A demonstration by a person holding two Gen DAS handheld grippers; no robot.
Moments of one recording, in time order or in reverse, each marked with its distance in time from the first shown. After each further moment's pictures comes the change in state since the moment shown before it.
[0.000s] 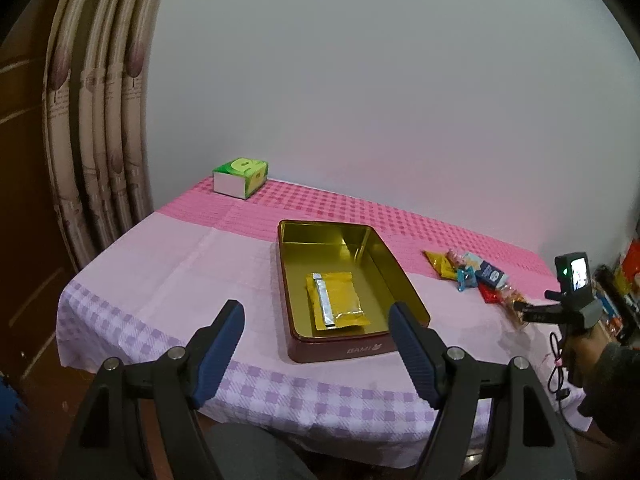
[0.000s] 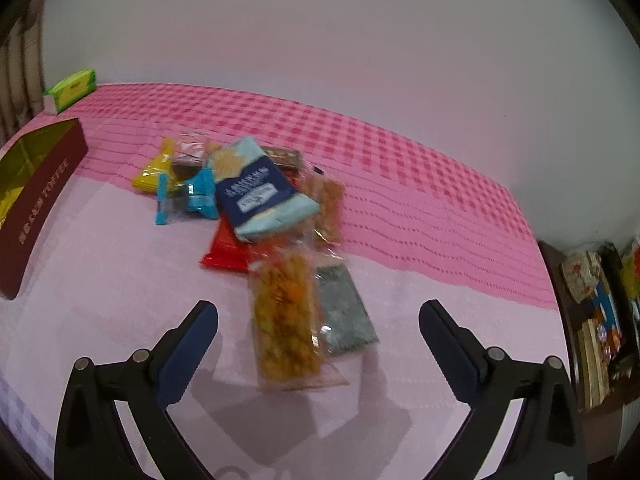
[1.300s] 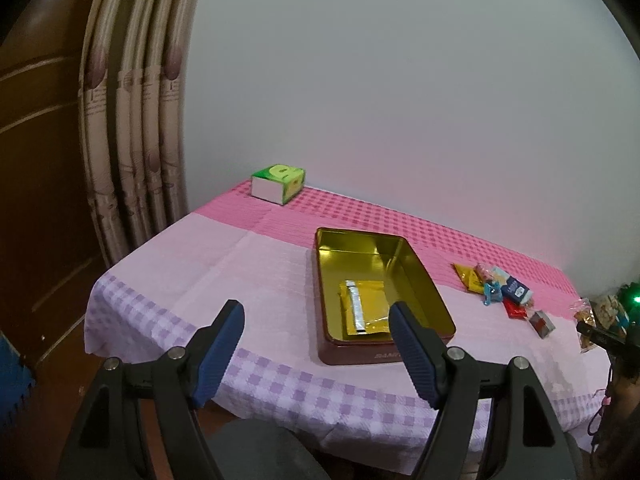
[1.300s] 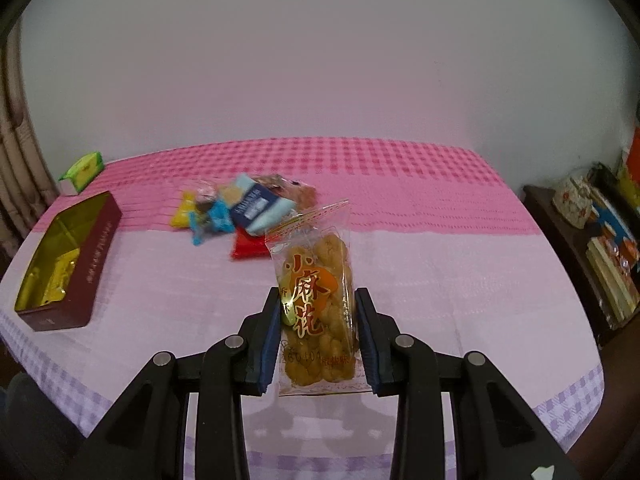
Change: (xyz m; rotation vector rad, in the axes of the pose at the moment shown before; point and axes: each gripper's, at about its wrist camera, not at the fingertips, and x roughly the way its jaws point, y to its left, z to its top) left arm -0.017 0.011 0.000 -0.053 -0.025 0.127; right arm -0.094 -0.034 -0.046 0.280 -0.097 0.080
